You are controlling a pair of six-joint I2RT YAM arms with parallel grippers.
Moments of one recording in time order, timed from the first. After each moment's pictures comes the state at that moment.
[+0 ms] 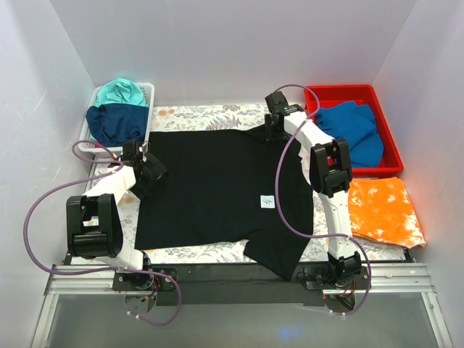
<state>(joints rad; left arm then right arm) 0.05 1.51 0.85 -0.43 -0.01 -0.79 0.38 2.33 2.03 -0.75 0.20 0.24</state>
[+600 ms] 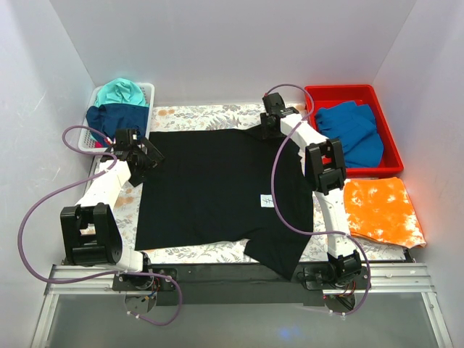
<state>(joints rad) 0.06 1.44 1.03 -0.52 -0.01 -0.69 0.38 2.45 2.11 -0.64 0.20 0.16</state>
